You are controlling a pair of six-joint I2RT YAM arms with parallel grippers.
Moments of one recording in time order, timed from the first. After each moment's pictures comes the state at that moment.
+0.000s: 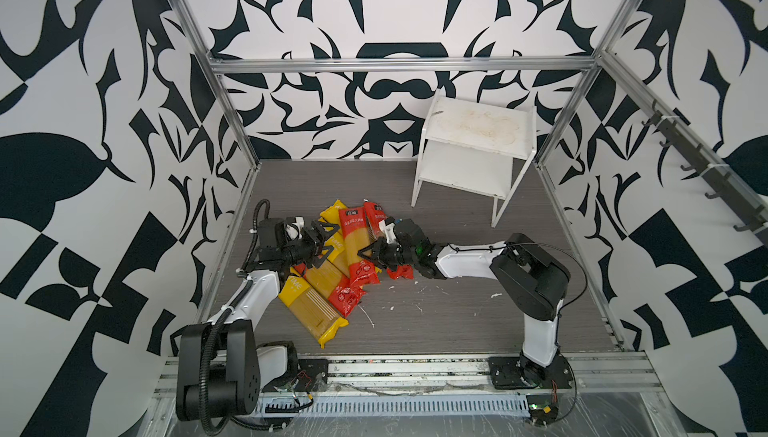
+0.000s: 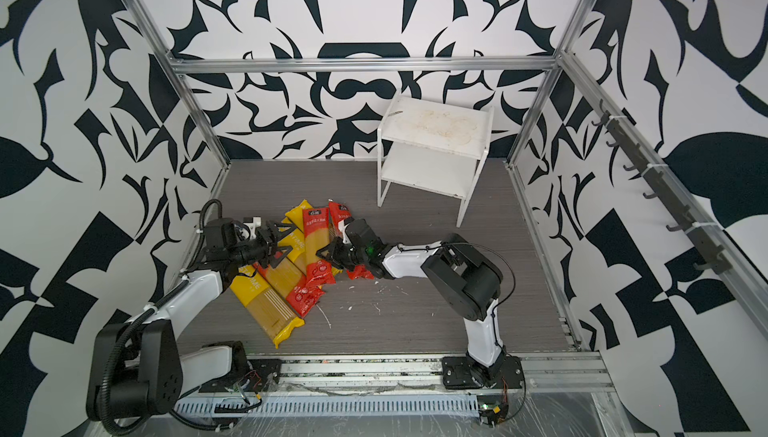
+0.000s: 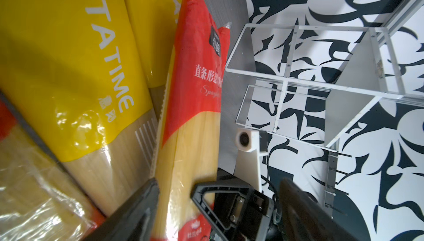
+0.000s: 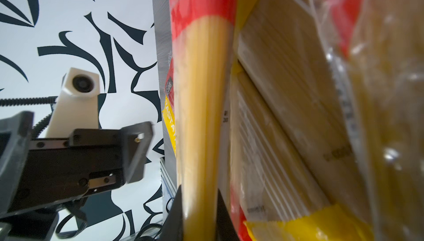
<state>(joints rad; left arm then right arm) 0.02 1.22 0.54 0.04 0.81 -1.07 0.85 1.90 1.03 0.37 -0.44 1.22</state>
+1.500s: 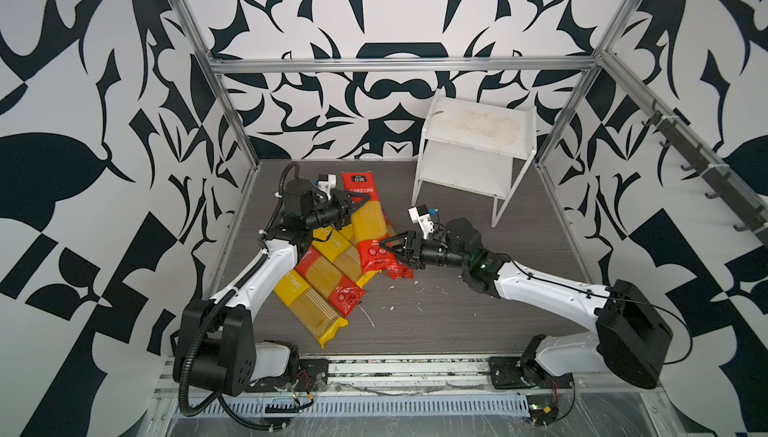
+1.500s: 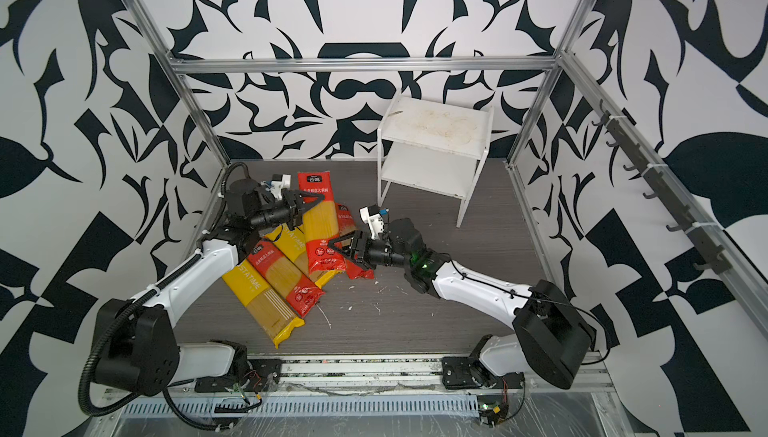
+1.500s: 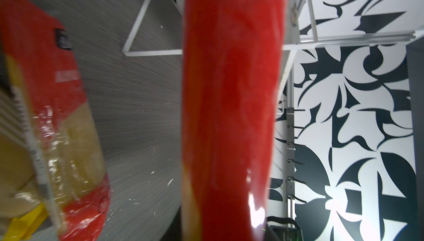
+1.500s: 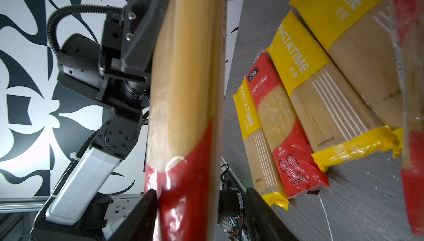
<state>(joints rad) -0.27 1.34 0.90 0.19 0.79 -1.27 0.79 1.36 0.76 0.41 -0.55 1.22</state>
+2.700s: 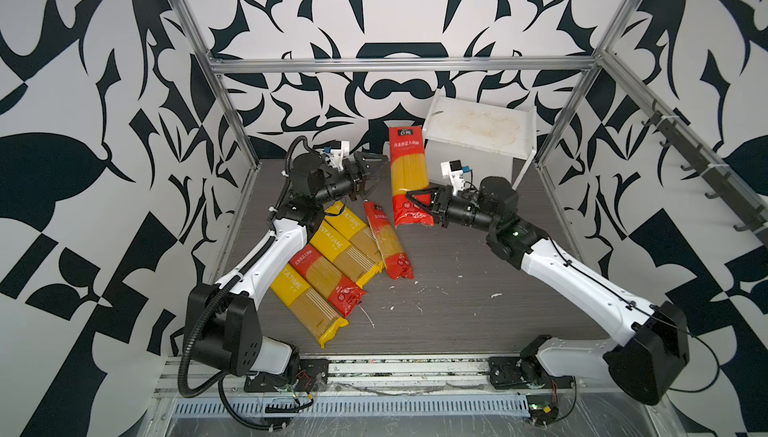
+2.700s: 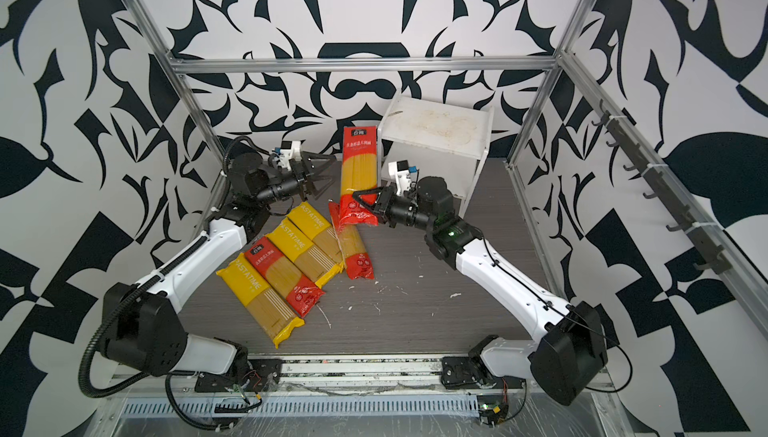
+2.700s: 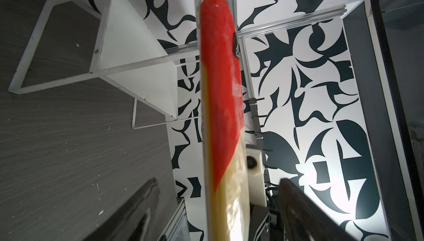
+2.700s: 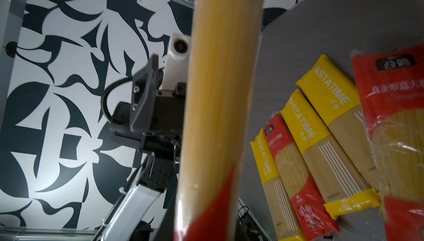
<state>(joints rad) -0.32 1.42 1.13 0.30 0.78 -1.33 0.55 1.28 1.10 0.10 -0.59 1.20</state>
